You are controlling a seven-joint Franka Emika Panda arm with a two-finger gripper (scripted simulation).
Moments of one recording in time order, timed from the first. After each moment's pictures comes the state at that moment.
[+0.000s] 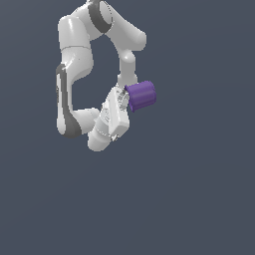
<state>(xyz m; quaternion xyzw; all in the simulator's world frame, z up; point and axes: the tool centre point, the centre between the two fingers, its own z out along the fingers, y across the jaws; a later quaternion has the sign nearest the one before) -0.026 -0.003 0.361 -0.21 0.14 0.73 0.64</state>
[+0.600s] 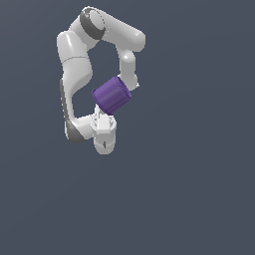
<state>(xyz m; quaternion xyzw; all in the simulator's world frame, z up) 0.007 -0.071 0.378 -0.05 0.03 0.76 0.65</state>
